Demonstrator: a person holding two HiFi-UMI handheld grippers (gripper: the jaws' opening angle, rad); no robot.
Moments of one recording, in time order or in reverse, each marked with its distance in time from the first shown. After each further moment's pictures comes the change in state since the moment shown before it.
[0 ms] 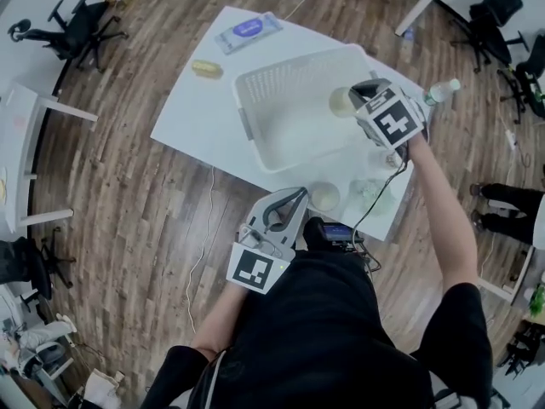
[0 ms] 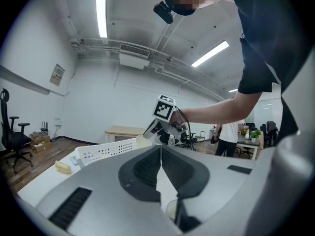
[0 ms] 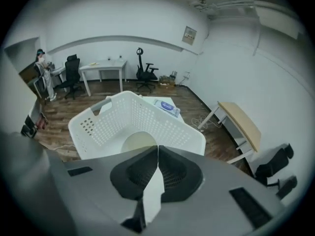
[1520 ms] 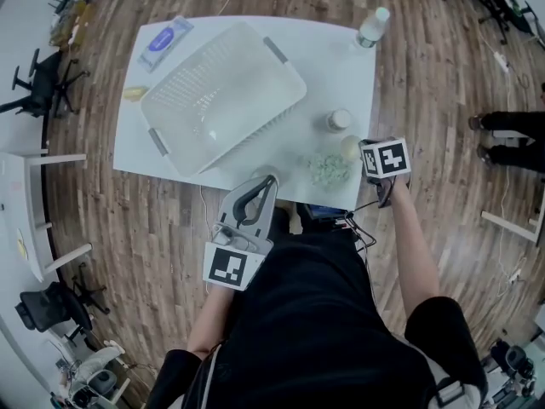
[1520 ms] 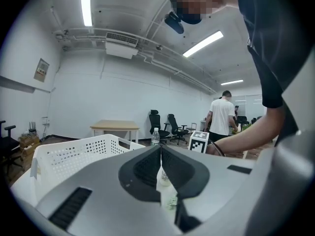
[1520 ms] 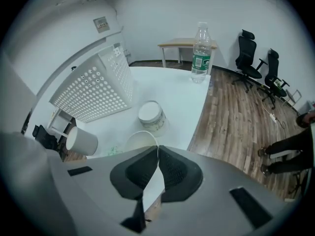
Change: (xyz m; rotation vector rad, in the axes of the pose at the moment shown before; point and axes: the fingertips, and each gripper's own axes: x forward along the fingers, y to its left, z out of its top) left arm 0.093 -0.102 -0.008 -0.015 0.140 -0.078; right arm -0.022 0.032 -0.370 0.863 0.180 -0.002
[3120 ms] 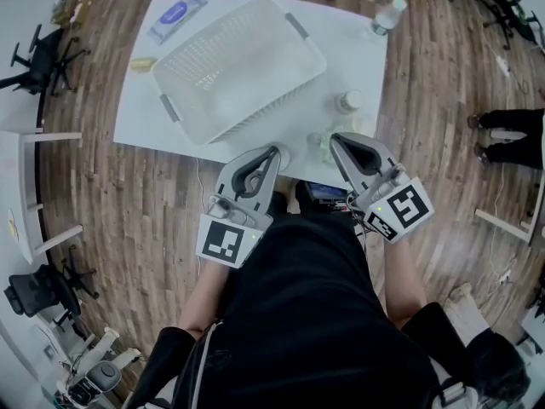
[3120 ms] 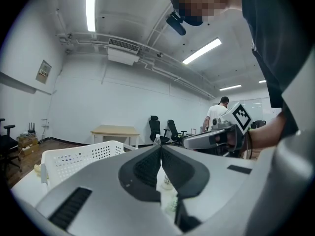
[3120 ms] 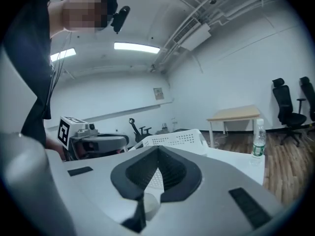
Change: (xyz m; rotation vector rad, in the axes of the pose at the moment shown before) left arm -0.028 0.017 0.014 0.004 -0.072 -0.016; right arm -0.183 0.211 0.073 -0.323 -0.836 0.443
